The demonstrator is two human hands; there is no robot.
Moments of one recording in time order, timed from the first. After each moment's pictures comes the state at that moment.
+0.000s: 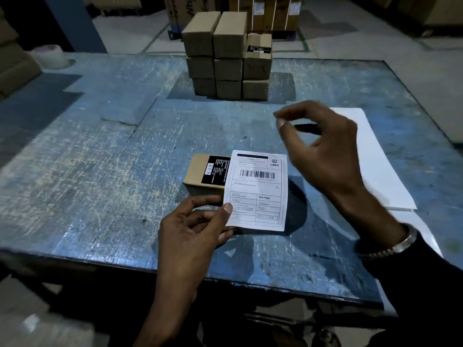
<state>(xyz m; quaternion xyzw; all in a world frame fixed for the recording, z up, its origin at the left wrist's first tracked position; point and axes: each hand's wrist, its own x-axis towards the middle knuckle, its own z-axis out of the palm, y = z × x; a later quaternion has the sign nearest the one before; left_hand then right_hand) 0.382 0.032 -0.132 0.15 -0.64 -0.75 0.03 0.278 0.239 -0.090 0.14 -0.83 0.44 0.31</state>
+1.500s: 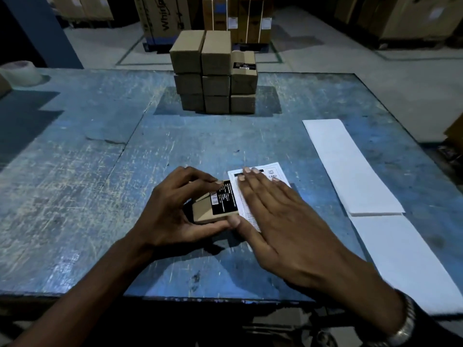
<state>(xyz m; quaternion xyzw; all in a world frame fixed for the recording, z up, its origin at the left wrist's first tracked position) 0.275 -0.047 -0.143 -0.37 -0.85 -0.33 0.20 0.359 0.188 -0.104 0.17 -0.98 0.10 -0.02</state>
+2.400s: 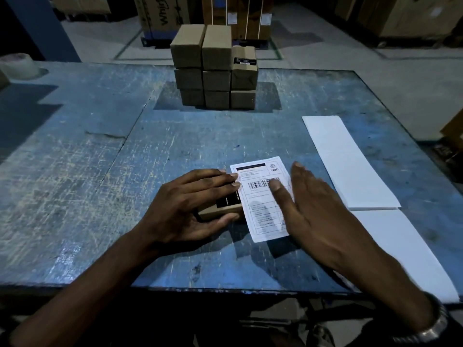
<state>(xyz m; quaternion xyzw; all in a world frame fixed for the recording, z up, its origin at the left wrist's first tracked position) 0.285 -0.038 -0.143 -0.43 -0.83 -0.26 0.21 0.363 0.215 -0.094 -0.04 -0.97 0.22 -0.07</state>
